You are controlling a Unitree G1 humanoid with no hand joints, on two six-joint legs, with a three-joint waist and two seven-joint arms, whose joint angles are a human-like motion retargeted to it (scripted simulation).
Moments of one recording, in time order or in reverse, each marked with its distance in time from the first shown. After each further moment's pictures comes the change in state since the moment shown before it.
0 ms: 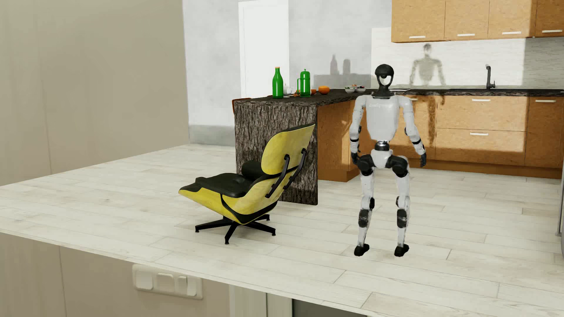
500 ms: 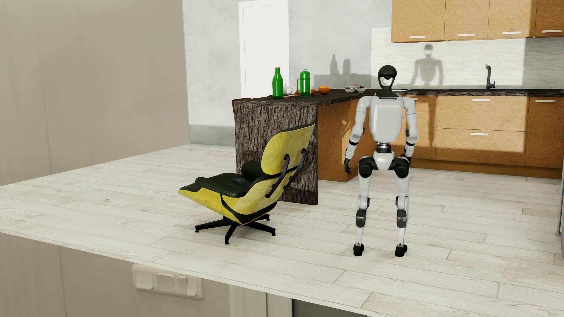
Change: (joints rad) body -0.176 -0.047 0.160 0.069 -0.048 0.037 -0.029 -0.107 0.064 0.072 0.026 -0.004 -0.027 0.098 0.033 0.016 0.084 -0.064 -0.023 -0.041 0.086 0.070 -0.038 0.008 -0.069 0.090 0.089 -0.036 -0.003
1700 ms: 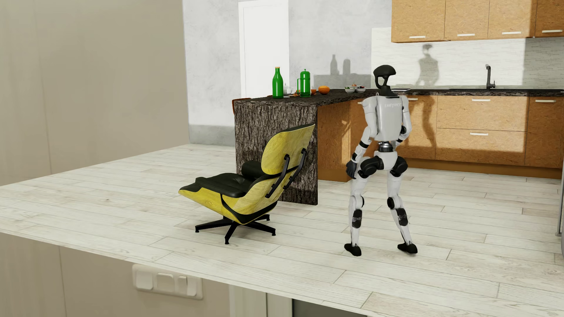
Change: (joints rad) body -0.097 0.109 0.034 -0.067 -0.052 -0.032 -0.089 0.125 0.012 -0.119 0.088 0.030 -0.036 0.201 -0.094 -0.034 0.020 -0.010 0.056 -0.013 0.012 -0.003 -0.013 -0.084 0.062 -0.023 -0.044 -0.024 0.058
